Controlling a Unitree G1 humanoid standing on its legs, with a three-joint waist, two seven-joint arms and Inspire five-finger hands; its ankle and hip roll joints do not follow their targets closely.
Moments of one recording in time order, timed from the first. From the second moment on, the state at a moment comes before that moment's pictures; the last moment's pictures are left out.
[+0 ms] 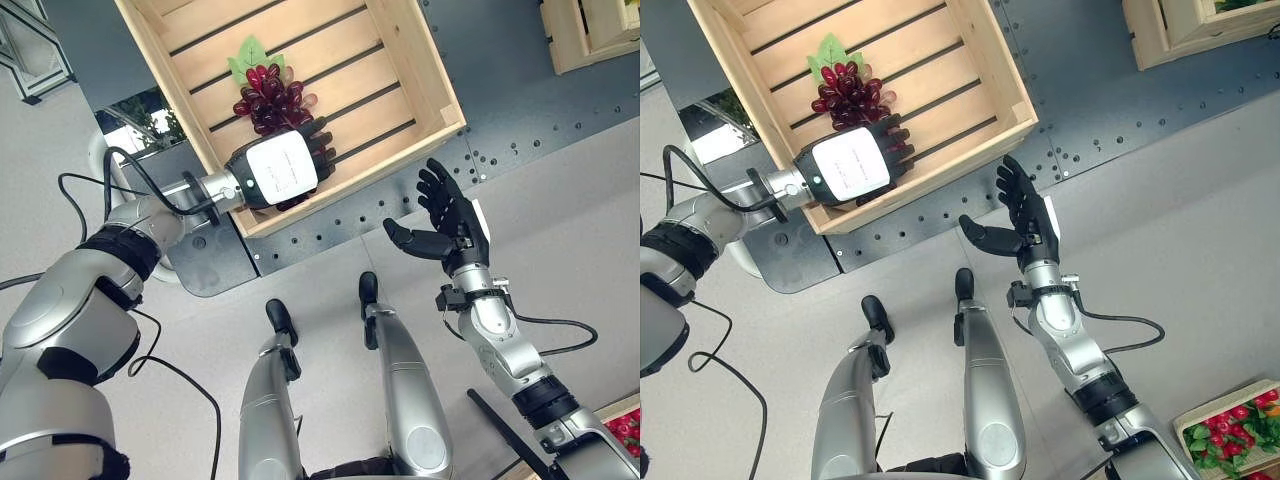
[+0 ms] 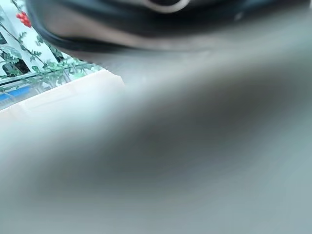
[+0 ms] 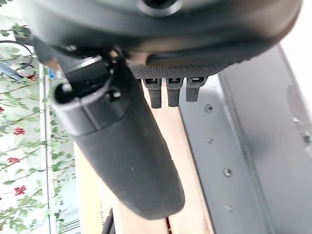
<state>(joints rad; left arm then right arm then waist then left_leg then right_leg) -1.21 0.84 -1.00 0.92 1.42 -0.28 0.90 -0.35 -0.50 0.41 0.15 0.52 -0.28 -0.30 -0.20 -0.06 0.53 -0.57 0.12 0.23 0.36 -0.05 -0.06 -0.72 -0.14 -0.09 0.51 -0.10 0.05</state>
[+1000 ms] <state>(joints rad) -1.26 0.79 -1.01 0.82 1.24 -0.12 0.53 -0.40 -0.50 0.41 0.13 0.52 -0.28 -0.34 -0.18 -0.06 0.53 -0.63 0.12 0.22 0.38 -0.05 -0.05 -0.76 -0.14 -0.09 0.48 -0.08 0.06</state>
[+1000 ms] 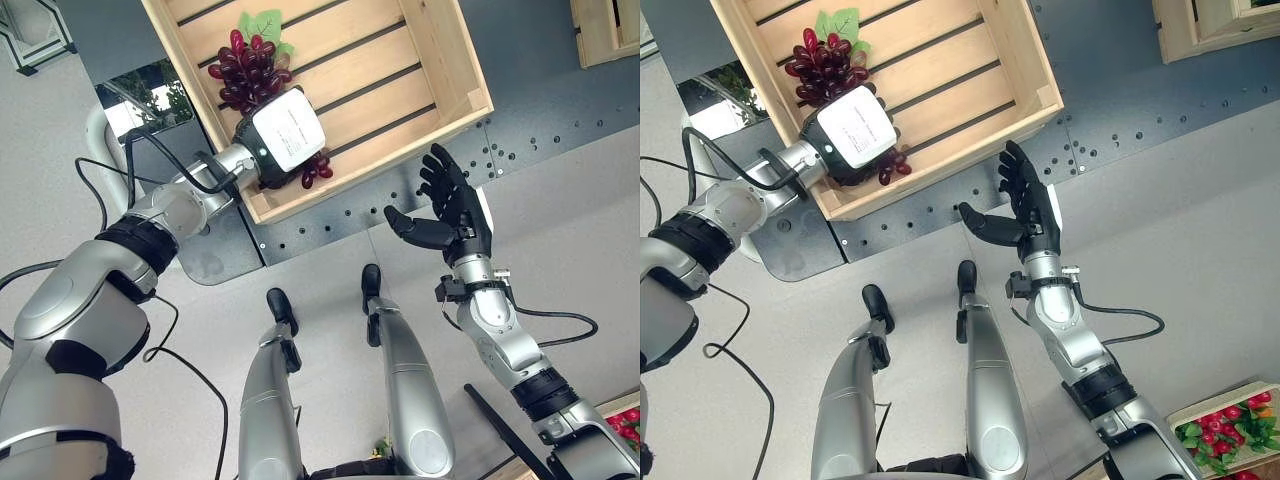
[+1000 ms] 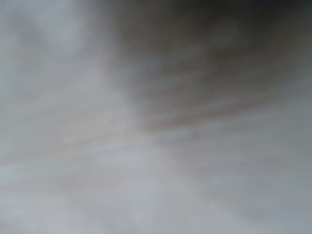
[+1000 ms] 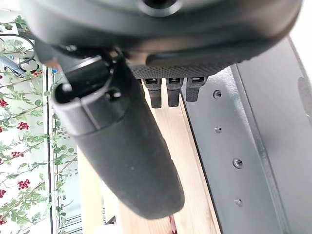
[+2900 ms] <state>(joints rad) -0.75 0.57 -0.21 0.54 -0.70 -0.33 0.16 -0.27 -0.46 0.32 0.04 0.54 -0.18 0.00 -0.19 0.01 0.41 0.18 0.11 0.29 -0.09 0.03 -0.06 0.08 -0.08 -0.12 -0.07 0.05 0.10</state>
